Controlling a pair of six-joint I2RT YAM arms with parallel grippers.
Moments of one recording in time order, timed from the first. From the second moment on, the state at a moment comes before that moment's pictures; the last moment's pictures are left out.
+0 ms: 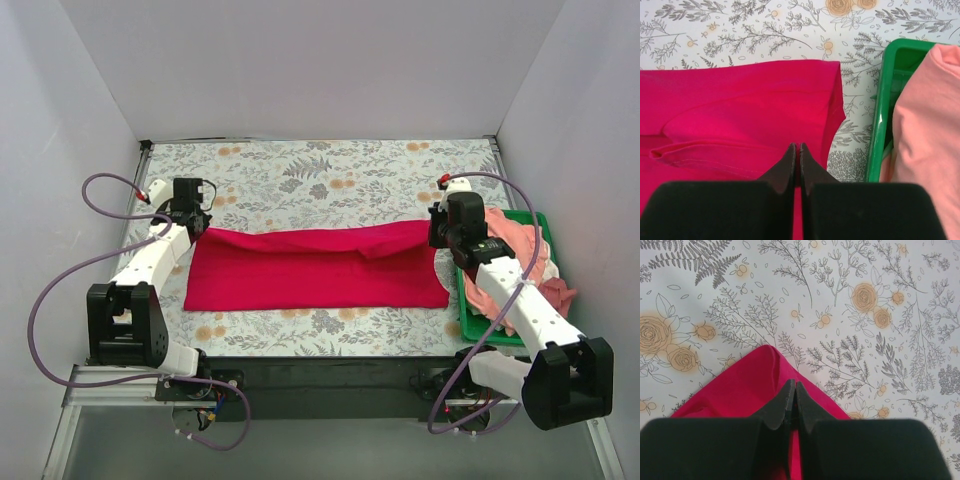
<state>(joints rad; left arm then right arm) -0.04 1.44 1.00 -0.42 -0.45 -0.87 0.25 1.14 0.81 -0.31 0.09 0.13</state>
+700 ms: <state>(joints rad) -0.04 1.44 0.92 -0.40 -0.45 -0.92 0.25 1.04 0.60 -0.36 0.05 0.18</state>
